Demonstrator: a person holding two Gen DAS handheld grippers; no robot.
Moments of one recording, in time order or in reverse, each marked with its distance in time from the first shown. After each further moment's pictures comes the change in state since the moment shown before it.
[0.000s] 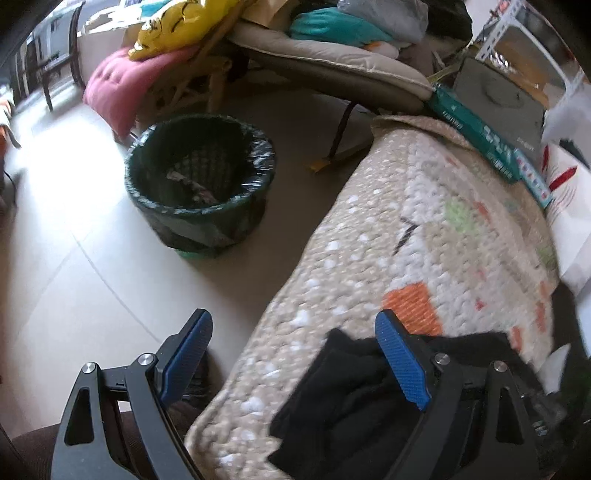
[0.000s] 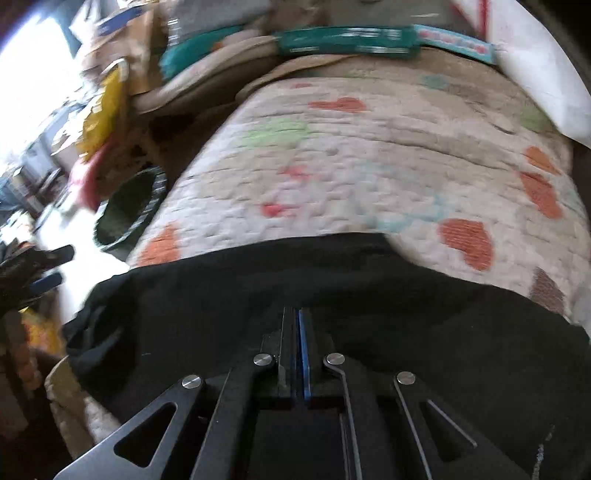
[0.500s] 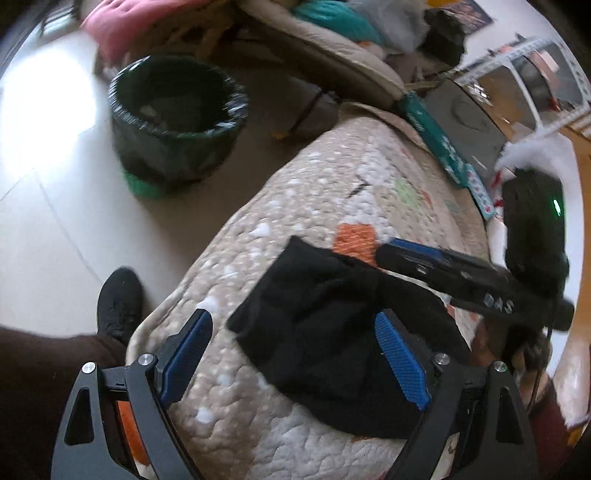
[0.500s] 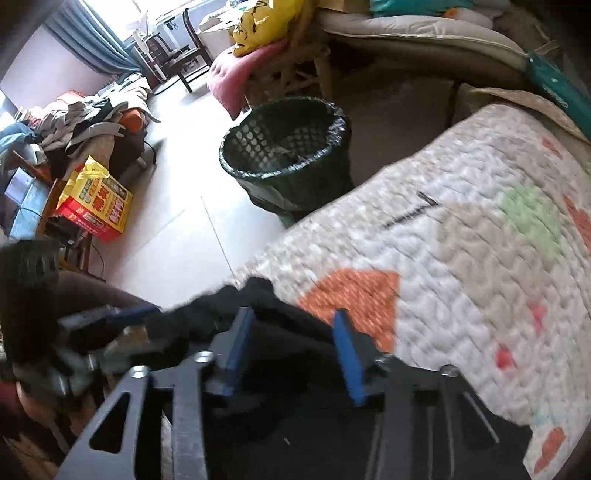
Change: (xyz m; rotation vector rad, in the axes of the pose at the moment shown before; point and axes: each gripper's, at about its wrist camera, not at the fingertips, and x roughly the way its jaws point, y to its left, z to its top) left arm -0.013 0.015 -0.064 -0.152 0.052 -0.325; right arm 0.070 0.145 0.075 -0.502 0.252 0.345
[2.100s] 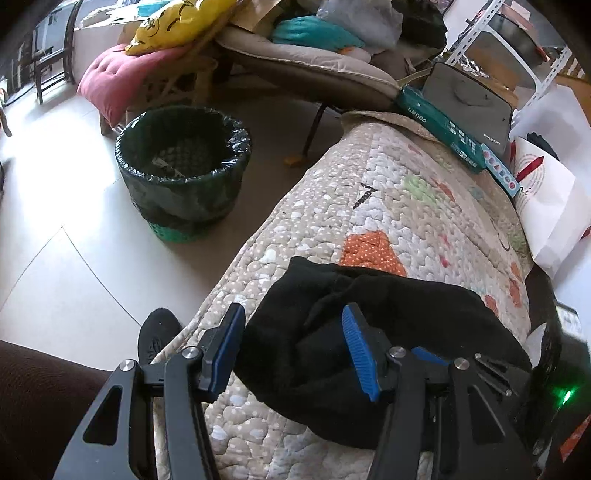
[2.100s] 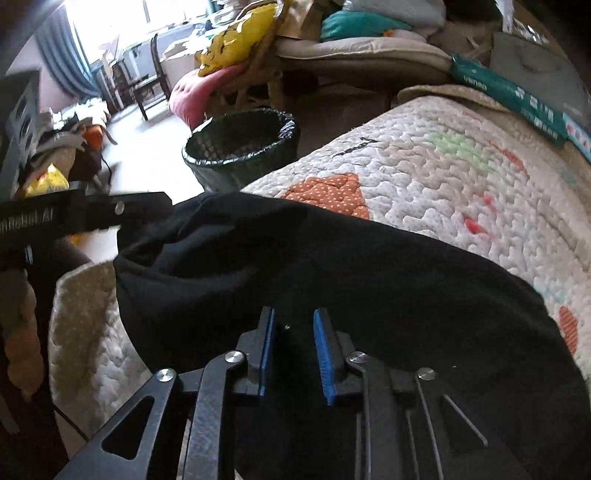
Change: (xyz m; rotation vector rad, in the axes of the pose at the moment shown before) left arm -0.003 -0.030 -0.009 0.144 -0.099 0.193; right arm 0.003 0.033 -0.117 0.041 -0.176 -0.281
